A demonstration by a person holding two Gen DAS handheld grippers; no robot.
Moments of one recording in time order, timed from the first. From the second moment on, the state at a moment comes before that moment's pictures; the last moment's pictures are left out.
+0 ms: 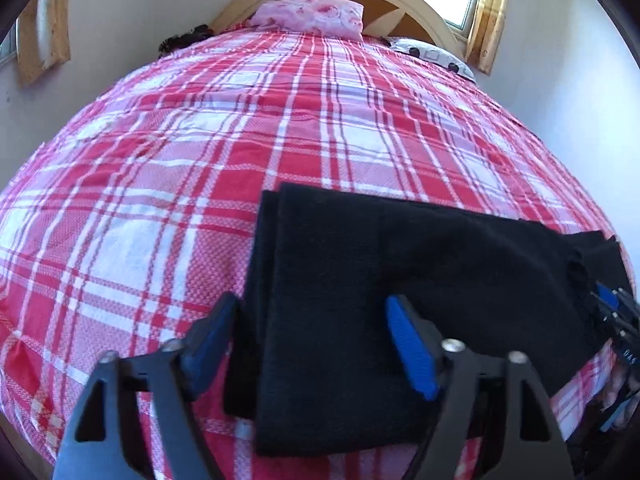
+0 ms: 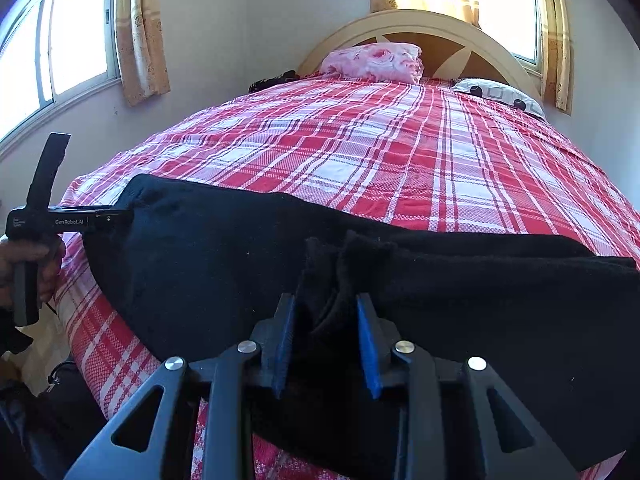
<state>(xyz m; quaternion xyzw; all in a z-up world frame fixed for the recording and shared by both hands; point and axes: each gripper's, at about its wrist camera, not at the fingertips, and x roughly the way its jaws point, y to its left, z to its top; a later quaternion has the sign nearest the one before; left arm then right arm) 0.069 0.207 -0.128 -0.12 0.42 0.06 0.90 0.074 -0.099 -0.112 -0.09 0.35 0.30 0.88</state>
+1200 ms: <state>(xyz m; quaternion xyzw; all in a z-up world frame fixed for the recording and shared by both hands) 0.140 -0.084 -0.018 -0.08 0.37 -0.36 0.86 0.084 -0.282 -0.074 0.03 0.32 0.10 0.94</state>
